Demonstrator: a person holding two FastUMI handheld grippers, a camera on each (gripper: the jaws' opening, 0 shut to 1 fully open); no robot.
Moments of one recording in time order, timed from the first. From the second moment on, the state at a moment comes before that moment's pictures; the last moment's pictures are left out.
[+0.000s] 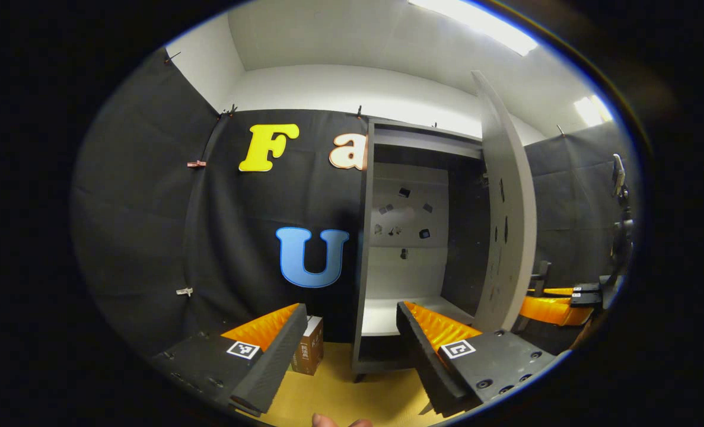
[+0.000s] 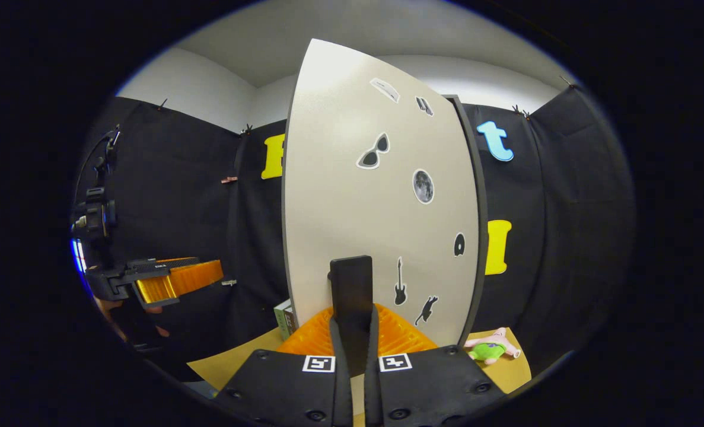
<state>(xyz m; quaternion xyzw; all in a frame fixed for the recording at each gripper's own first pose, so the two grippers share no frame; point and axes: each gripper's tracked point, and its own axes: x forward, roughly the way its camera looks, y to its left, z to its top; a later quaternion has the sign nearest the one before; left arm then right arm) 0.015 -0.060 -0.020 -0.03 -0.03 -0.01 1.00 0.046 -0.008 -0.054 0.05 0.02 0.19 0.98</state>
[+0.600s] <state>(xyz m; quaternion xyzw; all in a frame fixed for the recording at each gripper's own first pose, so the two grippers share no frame) 0.059 -0.099 -0.028 -0.02 -0.03 -0.01 1.00 0.022 -0.090 -0.050 0.05 0.01 0.08 1.00</state>
